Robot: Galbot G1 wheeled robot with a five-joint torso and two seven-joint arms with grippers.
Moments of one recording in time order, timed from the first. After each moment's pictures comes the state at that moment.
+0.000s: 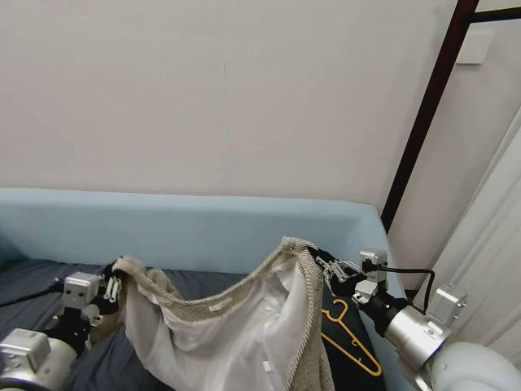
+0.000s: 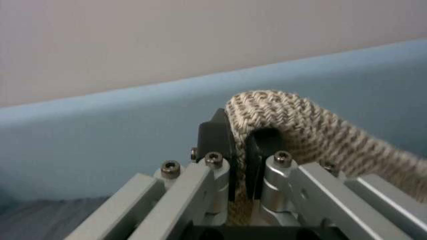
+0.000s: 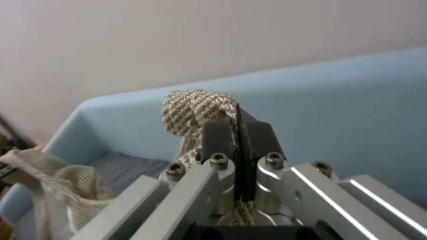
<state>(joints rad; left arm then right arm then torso) 1.69 -0.70 -0.77 -2.22 -0.67 0.09 -0.34 -1.09 0.66 0.20 2.30 1.22 -0.16 0.31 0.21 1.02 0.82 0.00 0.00</state>
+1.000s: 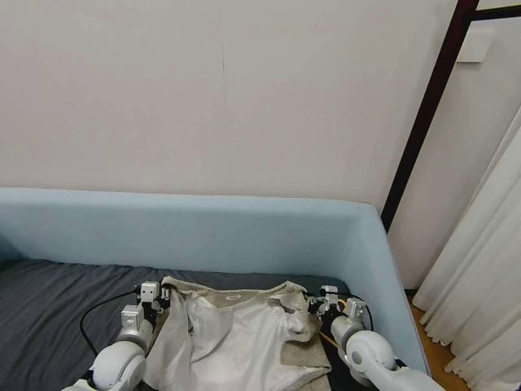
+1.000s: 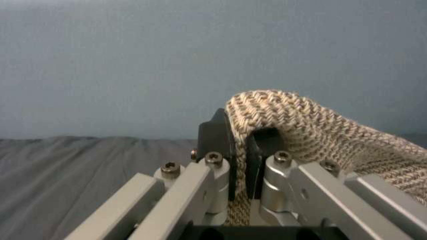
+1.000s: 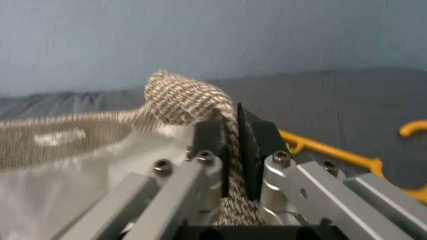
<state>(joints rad) 1.09 -0.89 -0.19 -1.63 -0.61 0.02 -0.32 -0.86 0.95 -0.14 1.57 1.04 -0.15 0.23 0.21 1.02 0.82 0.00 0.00</state>
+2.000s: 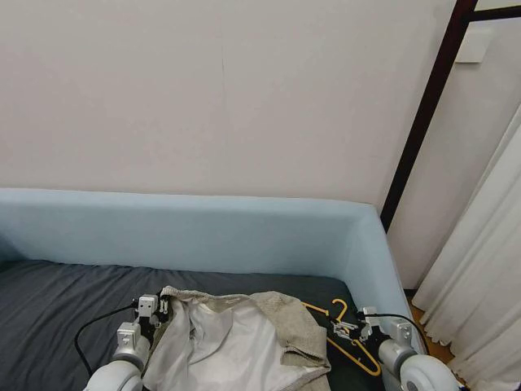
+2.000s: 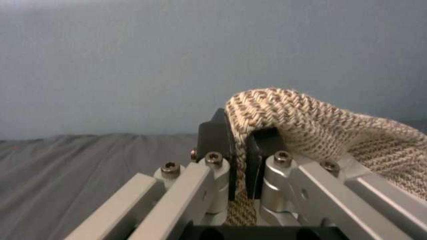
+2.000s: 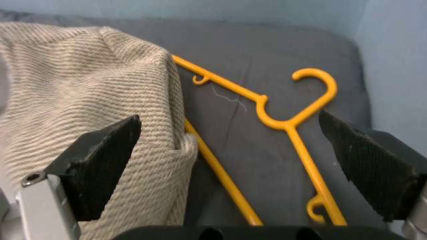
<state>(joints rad) 1.20 -0.90 -0.24 -1.66 -0.55 -0.05 -0.28 -0.92 0.81 -0.10 1.48 0.94 -0.21 0.07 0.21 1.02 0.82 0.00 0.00</state>
